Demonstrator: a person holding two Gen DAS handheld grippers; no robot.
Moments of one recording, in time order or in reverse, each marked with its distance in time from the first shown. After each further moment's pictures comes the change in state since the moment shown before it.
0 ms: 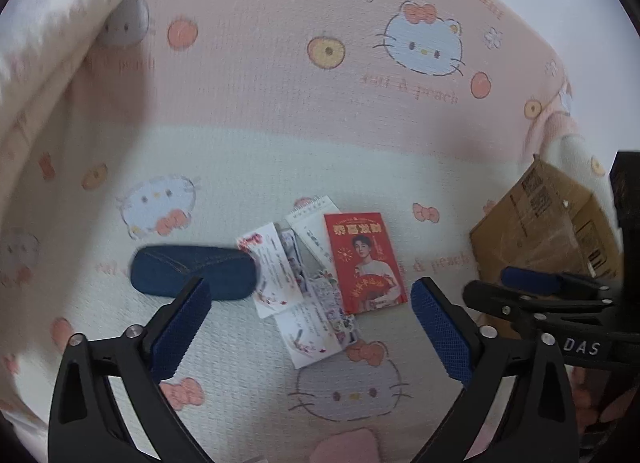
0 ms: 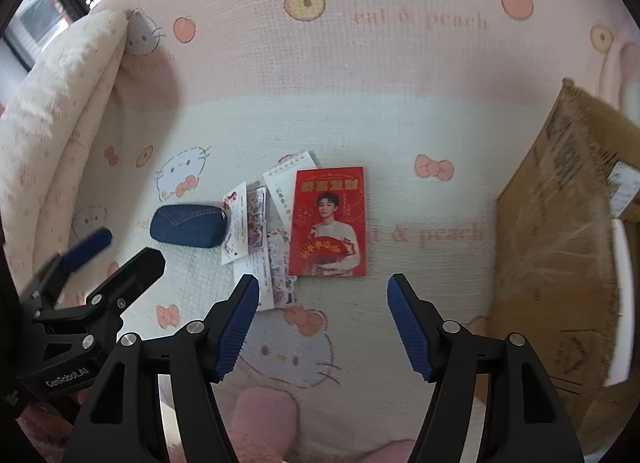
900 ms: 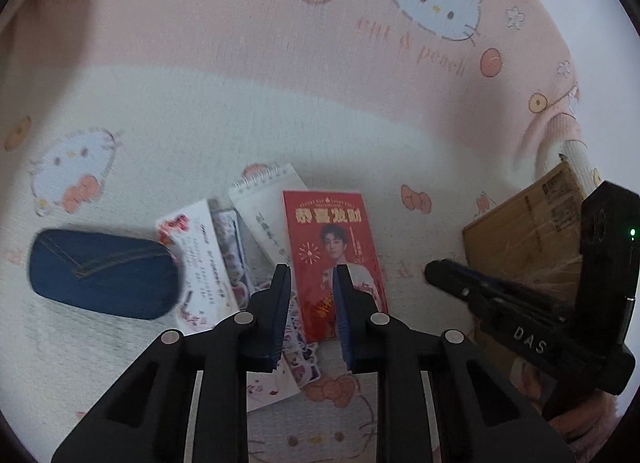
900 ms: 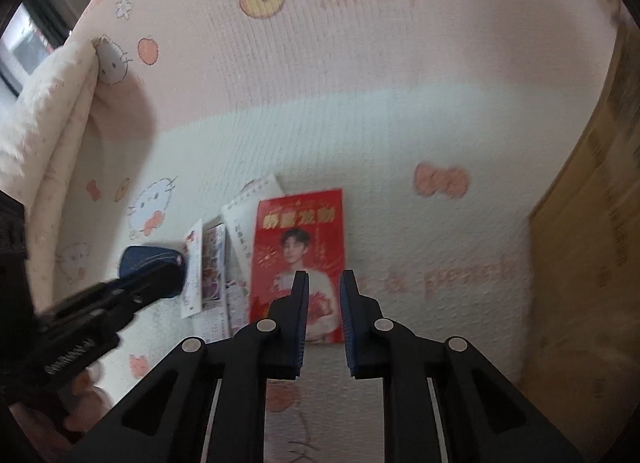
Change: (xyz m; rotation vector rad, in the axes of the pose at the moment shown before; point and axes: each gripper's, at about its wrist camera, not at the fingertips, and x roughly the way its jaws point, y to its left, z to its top) left arm 0.107 -0.006 0.010 -0.090 0.135 -0.132; right arm 0.090 -0.050 0.021 0.075 -0.040 0.083
